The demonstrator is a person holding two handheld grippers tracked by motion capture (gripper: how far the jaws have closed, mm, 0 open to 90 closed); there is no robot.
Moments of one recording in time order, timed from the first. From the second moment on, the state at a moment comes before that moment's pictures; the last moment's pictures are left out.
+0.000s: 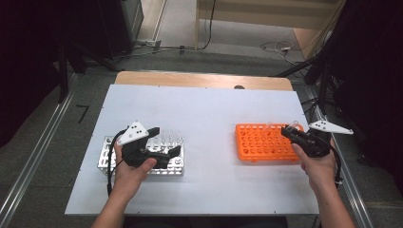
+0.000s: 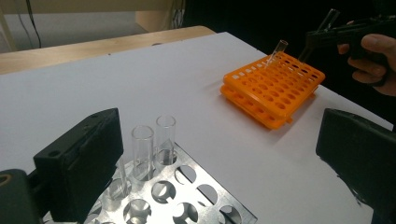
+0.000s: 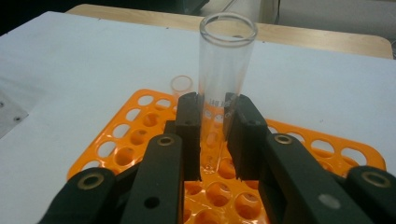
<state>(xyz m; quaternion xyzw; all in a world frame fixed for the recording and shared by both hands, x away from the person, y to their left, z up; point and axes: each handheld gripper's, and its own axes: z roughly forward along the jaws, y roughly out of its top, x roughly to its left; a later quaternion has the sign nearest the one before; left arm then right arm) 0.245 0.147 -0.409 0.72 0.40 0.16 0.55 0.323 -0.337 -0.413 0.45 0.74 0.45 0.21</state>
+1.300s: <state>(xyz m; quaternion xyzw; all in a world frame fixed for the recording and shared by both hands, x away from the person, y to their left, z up) 0.237 0.118 -0.403 0.74 0.36 0.13 0.56 0.276 -0.228 -0.404 0.32 0.81 0.47 0.14</state>
